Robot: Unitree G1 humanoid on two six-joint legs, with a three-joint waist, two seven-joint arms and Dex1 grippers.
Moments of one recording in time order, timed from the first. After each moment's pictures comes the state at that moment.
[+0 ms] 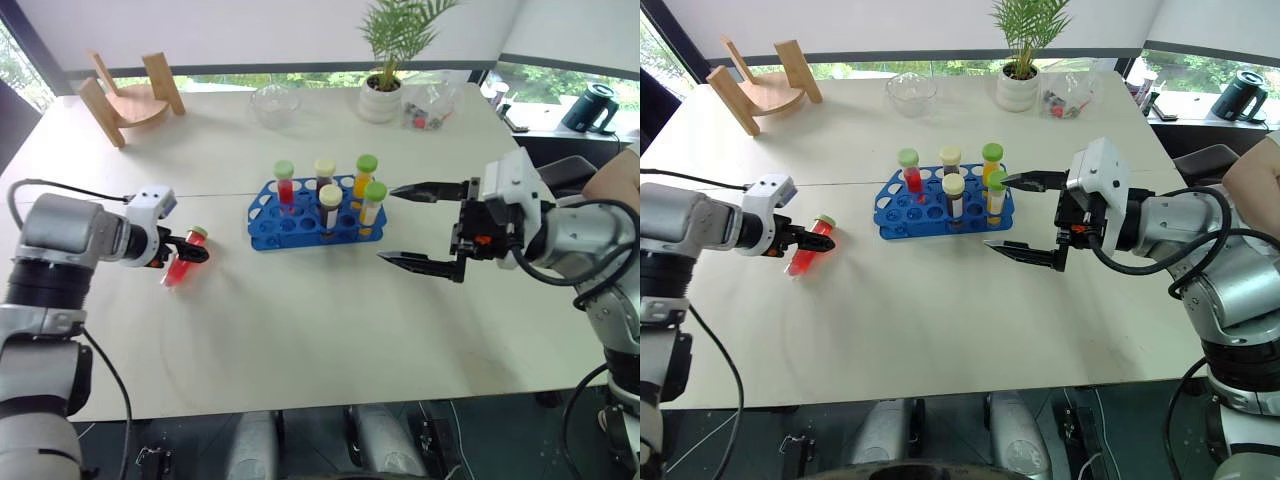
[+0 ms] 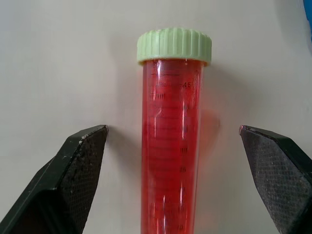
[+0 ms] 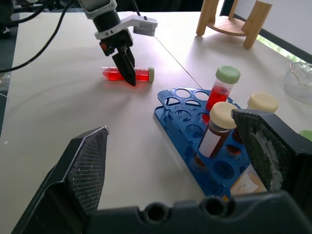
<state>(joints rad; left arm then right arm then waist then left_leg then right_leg) -0.85 0.81 -0.12 0.34 -0.33 1.37 -0.67 -0.46 -0.87 -0.07 -0.45 0.60 0.52 0.98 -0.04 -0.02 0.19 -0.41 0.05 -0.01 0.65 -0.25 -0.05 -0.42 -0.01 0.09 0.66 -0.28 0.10</state>
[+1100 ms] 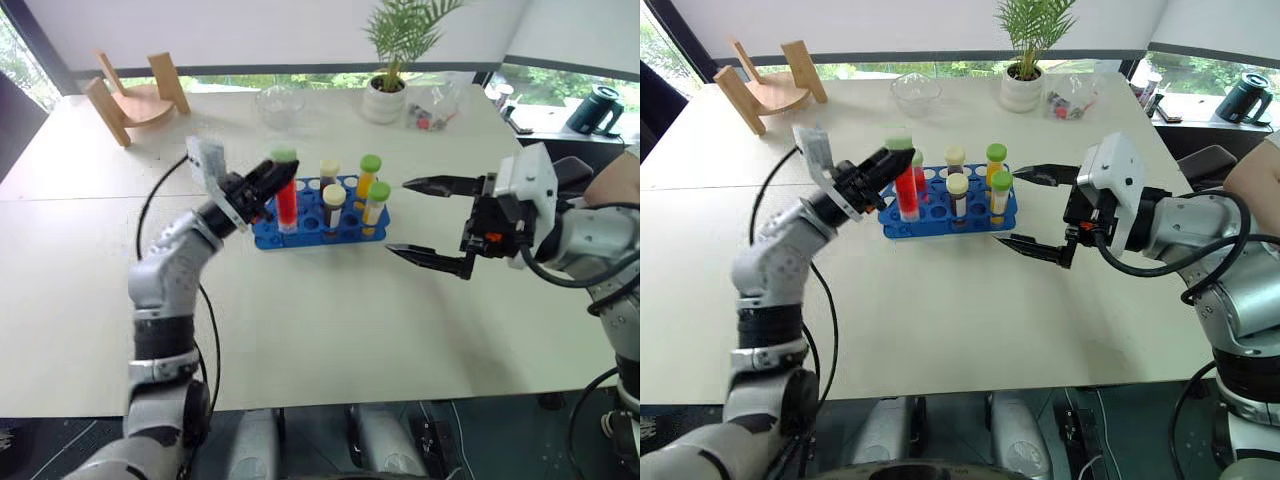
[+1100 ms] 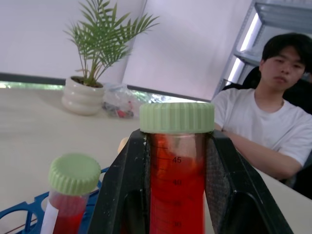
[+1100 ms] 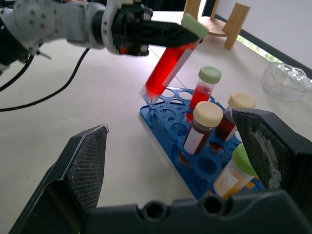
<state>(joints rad) -0.56 0.18 0.21 0.01 -0.51 0.42 -0.75 -0.43 -0.88 -0.12 -0.50 0.60 0.56 0.92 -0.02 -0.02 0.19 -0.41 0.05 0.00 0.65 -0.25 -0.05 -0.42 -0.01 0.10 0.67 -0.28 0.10</state>
